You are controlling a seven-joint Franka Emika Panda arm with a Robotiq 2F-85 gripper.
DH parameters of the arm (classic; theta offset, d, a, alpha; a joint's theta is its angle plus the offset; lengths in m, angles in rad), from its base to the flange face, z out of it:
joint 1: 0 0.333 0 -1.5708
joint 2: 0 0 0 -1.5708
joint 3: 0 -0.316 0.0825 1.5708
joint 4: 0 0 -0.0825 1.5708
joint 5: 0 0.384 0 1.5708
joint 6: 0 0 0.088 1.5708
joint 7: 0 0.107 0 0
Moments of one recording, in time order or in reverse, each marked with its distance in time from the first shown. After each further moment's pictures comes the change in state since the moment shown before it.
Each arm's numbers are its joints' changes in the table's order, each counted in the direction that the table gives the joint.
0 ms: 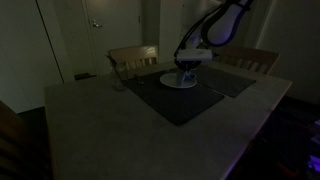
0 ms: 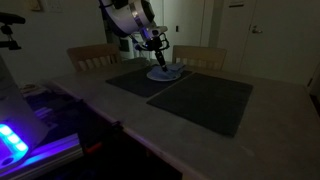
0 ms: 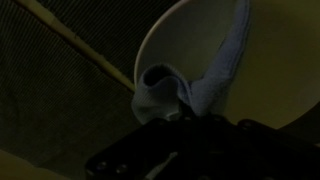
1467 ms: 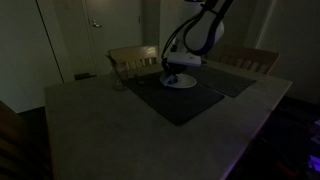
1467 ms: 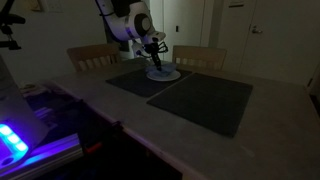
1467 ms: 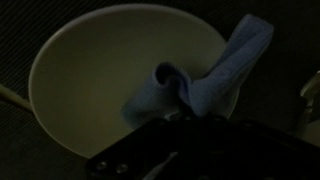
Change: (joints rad) arm 0.026 0.110 -0.052 -0.047 0.462 0.235 -0.435
